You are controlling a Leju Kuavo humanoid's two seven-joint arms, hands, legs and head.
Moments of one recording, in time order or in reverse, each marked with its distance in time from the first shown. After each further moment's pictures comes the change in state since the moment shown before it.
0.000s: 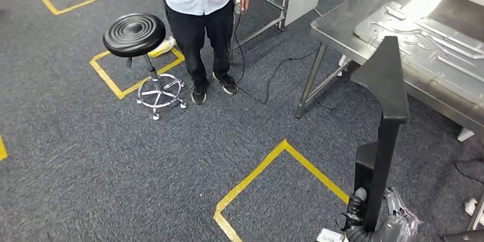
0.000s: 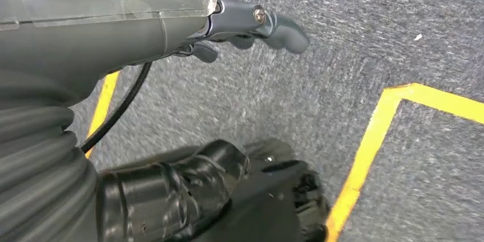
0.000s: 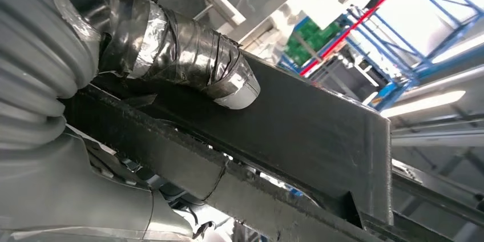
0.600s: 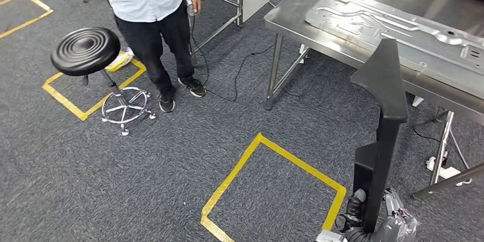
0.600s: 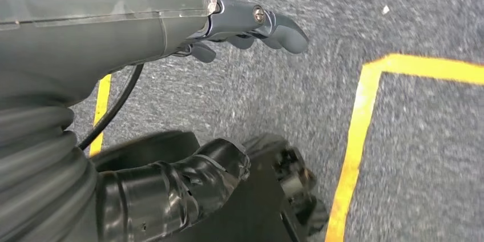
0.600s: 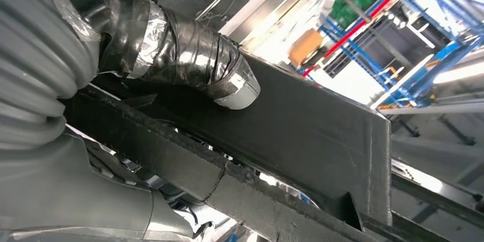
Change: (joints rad) left arm -0.005 -0.001 0.001 0.000 -0.002 -0.009 0.000; right arm 0.003 -0.001 0.001 0.006 0.004 0.000 0.005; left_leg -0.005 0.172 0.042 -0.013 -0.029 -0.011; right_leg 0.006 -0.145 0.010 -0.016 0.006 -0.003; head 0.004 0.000
